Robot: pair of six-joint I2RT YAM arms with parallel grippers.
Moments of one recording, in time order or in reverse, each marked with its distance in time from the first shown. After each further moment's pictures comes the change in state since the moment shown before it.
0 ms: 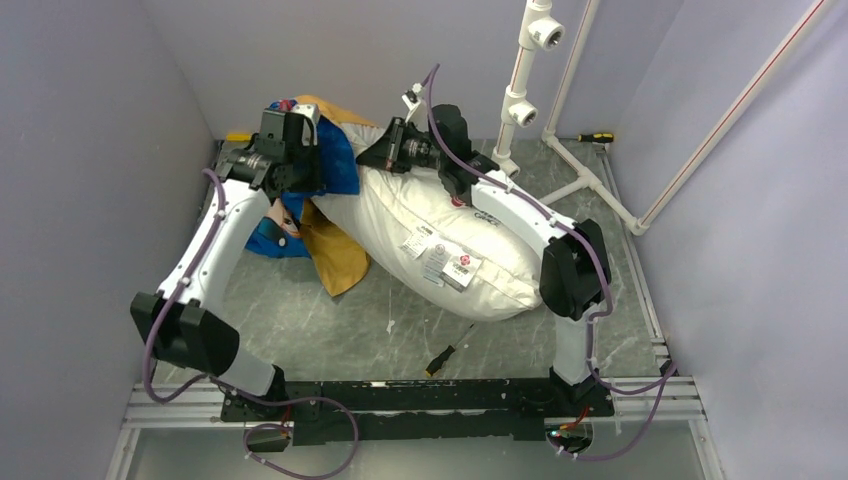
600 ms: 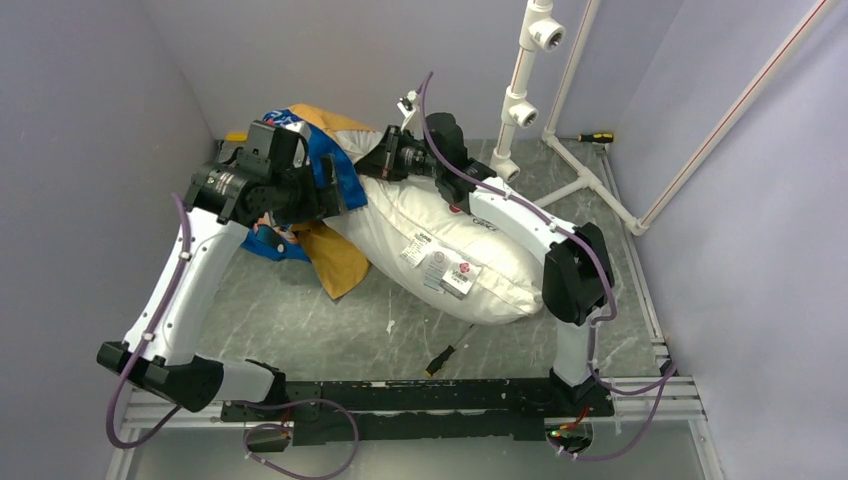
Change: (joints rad) left arm -0.126 -0.176 0.139 -0.367 0.072 -0.301; right arm 0.031 -0.035 -0.051 0.004 0.053 -0.045
